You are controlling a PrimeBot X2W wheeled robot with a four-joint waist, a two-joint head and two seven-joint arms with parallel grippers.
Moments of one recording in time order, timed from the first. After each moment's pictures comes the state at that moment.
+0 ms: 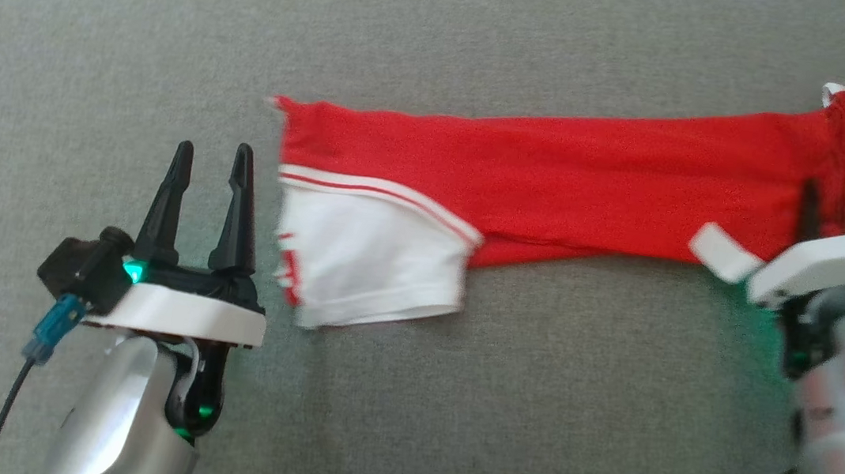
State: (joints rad) left arm -0.31 0.08 -0.20 0.32 -0.46 -0.12 -0.25; right arm -0.70 -0.16 -0.14 1.08 0.22 0.12 -0.20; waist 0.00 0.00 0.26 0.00
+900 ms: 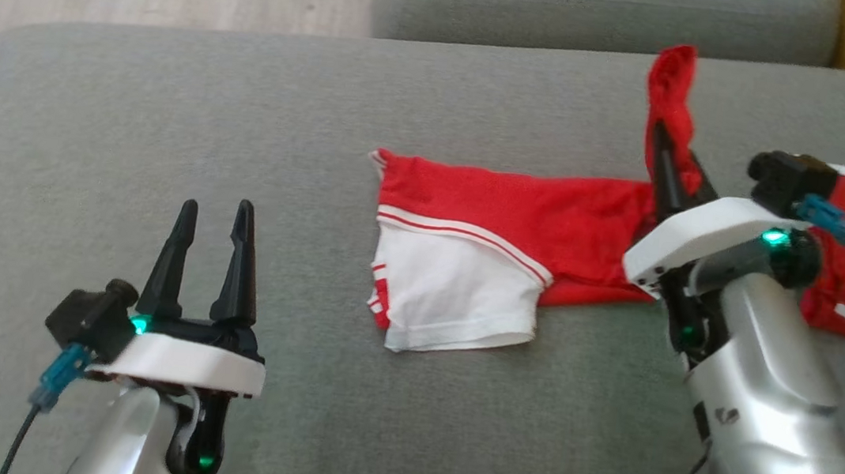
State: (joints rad) left arm -0.21 0.07 -0.20 0.32 -0.48 -0.12 -0.25; right arm -0.63 -0.07 0.20 0.75 0.42 0.12 -0.09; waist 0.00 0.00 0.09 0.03
